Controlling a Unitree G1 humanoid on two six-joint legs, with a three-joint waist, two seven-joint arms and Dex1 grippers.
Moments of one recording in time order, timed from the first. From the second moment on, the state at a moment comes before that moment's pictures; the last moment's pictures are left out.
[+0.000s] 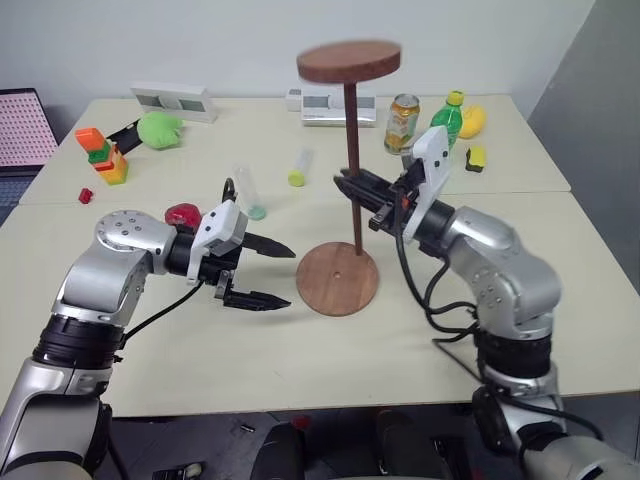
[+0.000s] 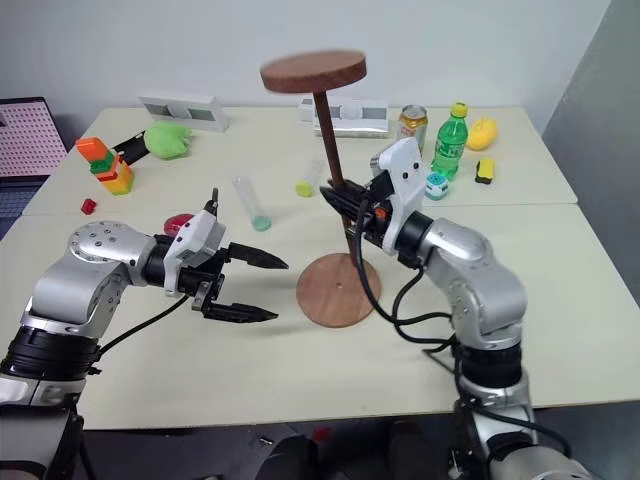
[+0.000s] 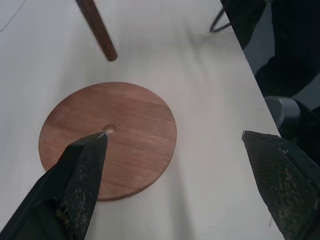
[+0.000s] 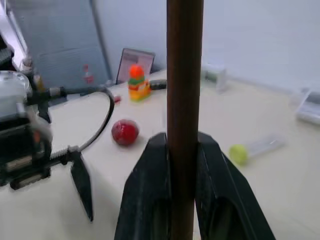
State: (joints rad) left arm -0.57 0.85 -0.10 0.03 -0.42 0.36 -1.50; right arm -0.63 -0.08 0.01 -0.38 0.29 0.70 0.56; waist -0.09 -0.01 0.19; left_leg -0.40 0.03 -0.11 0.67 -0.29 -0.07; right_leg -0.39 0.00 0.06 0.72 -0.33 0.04
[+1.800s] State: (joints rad) left arm -0.49 0.87 -0.10 -0.04 -0.39 0.34 -1.46; right arm -0.40 -0.10 0.25 -0.01 0.18 0.00 0.61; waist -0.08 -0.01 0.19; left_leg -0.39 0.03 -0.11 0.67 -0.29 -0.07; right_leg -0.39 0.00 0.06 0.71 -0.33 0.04
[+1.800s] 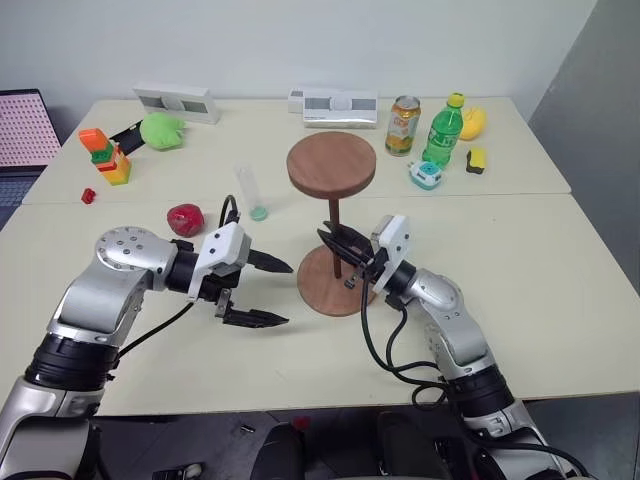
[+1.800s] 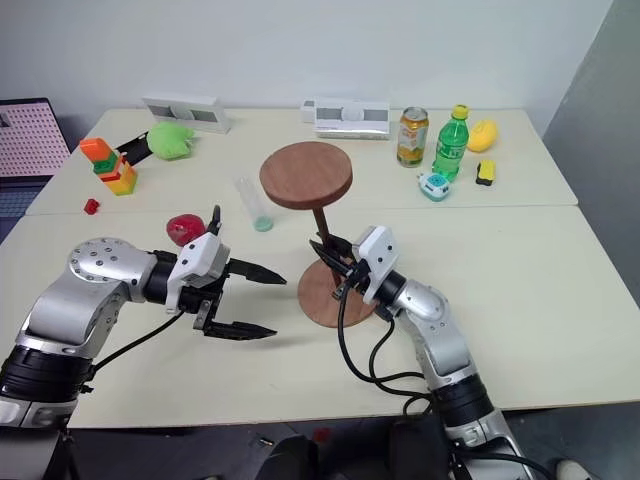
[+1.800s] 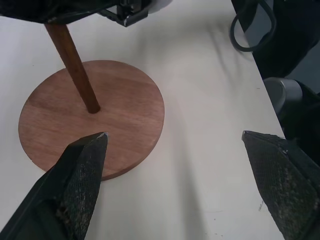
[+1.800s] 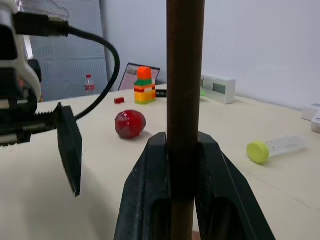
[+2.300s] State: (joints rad) left arm -0.50 0.85 -0.10 -0.03 -0.38 0.32 -1.45; right arm -0.38 -0.11 0.26 -0.03 0.18 0.00 0.61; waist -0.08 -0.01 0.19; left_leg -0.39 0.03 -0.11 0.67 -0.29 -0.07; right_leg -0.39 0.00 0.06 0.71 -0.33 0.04
